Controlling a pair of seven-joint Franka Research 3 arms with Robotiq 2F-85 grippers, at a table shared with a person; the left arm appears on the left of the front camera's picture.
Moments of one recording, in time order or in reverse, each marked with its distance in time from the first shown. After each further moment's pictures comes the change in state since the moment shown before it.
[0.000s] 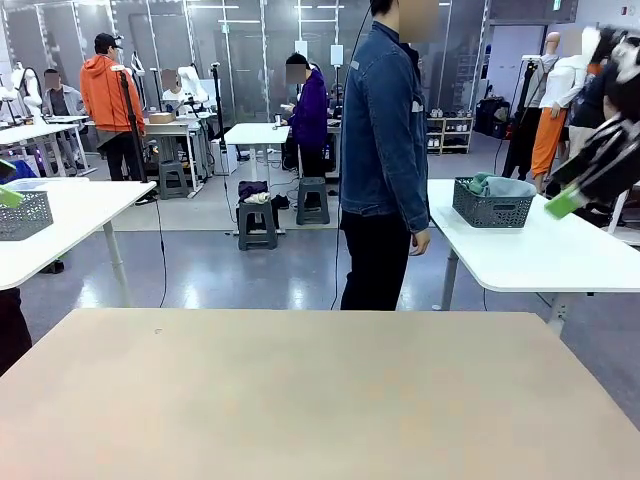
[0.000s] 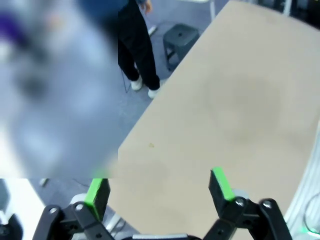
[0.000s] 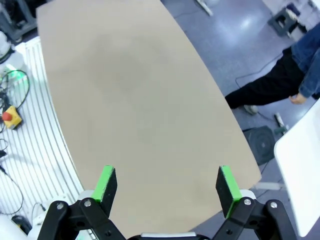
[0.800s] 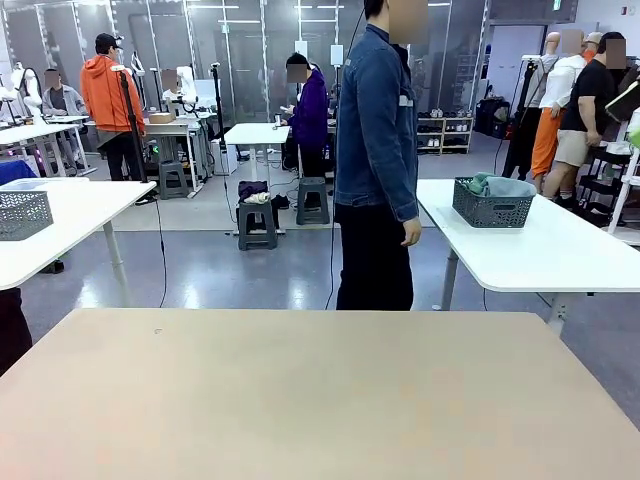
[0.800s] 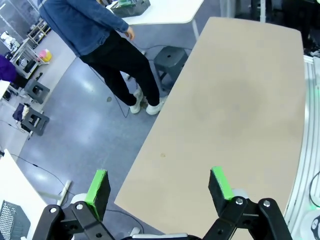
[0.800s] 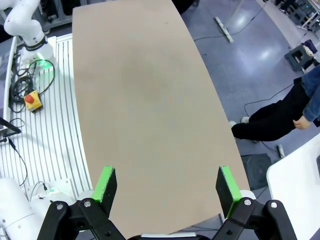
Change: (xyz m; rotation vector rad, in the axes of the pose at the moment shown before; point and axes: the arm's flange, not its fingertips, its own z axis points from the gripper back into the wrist) left arm 0.002 0.045 0.072 -0.056 -0.101 -0.116; right arm -0.004 -0.026 0.072 0.110 -0.085 0.132
